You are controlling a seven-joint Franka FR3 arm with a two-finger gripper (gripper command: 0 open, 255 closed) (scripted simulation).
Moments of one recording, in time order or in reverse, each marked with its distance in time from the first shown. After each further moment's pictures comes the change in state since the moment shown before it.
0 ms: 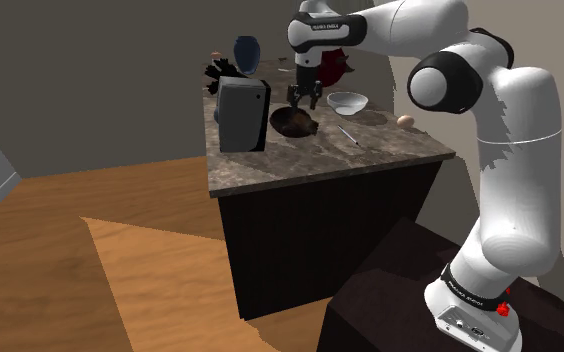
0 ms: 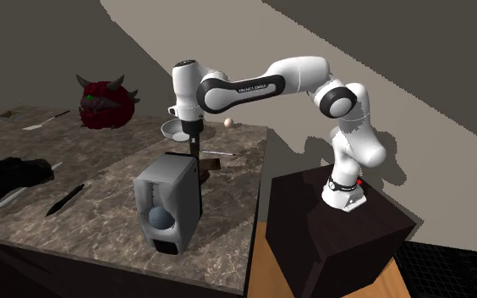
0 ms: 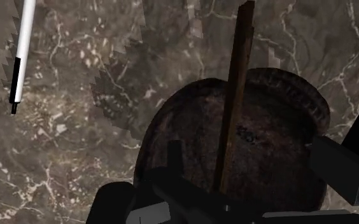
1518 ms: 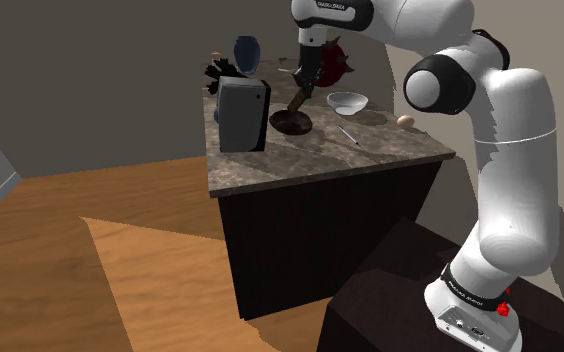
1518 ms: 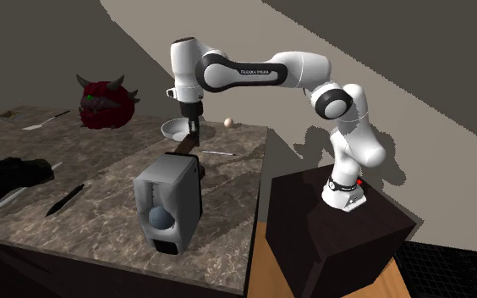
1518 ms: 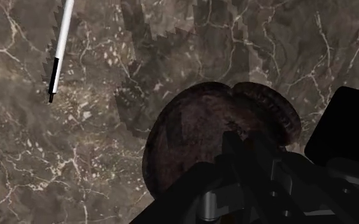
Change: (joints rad) arm -0.035 0.031 -0.002 0.209 0.008 -0.178 -0.004
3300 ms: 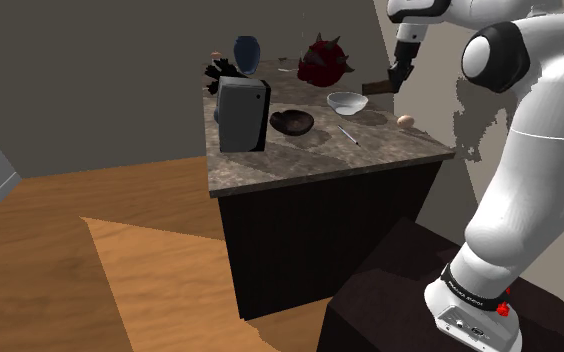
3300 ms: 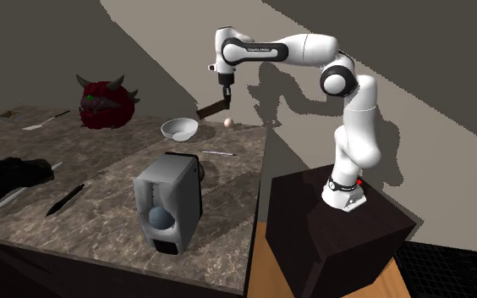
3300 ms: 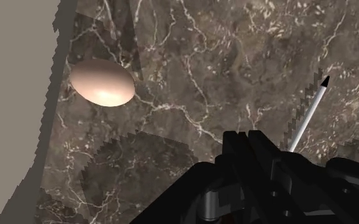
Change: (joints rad) arm -0.297 -0.257 -0.199 -0.368 -0.041 0.090 -0.534
